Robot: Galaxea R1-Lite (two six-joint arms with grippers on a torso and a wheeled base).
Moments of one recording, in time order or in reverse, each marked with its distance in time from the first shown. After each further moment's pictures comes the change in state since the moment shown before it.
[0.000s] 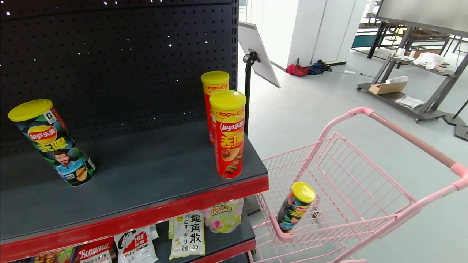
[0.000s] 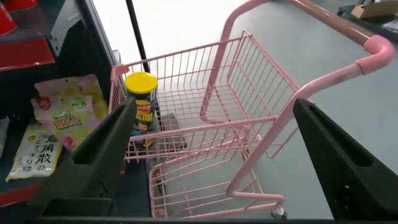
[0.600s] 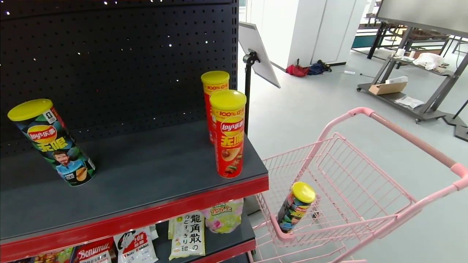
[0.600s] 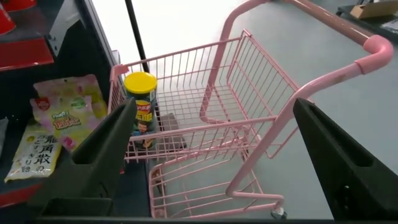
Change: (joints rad) left arm 0.000 0.000 0.000 0.000 0.000 0.000; right arm -0.001 0.000 0.000 -0.001 -0.004 0.001
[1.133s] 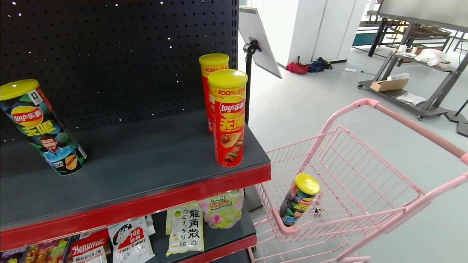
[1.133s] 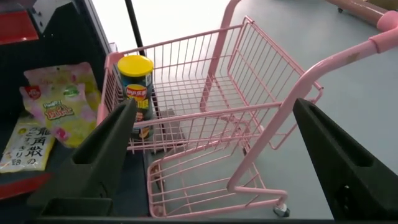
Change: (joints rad) left arm 0.000 0.000 0.000 0.001 0.000 0.000; right arm 0.000 0.000 0.000 0.000 0.000 0.001
